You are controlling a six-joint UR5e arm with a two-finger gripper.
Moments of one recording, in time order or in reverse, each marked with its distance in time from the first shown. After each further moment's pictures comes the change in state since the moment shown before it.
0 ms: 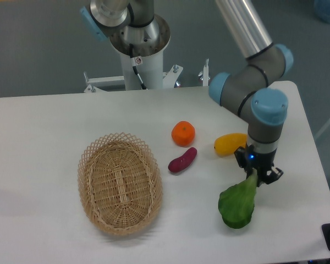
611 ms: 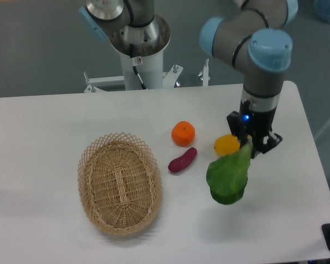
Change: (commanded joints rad) arm 0.006 0.163 0.046 -0.261 -0.049 -0.002
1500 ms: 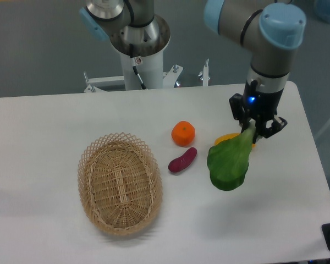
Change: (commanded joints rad) arm 0.055 0.014 0.068 -0.147 -0.037 0.077
